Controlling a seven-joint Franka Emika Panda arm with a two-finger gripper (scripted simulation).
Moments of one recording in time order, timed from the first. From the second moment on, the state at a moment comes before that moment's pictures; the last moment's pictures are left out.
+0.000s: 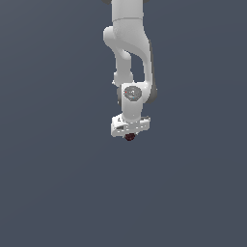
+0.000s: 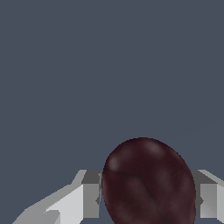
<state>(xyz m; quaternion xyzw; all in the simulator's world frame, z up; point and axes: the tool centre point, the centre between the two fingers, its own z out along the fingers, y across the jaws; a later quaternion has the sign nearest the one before) -0.076 0.035 0.029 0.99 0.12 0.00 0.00</state>
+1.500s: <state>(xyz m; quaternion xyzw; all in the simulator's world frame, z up) 0.026 0.029 0.165 0.99 0.12 0.00 0.00</state>
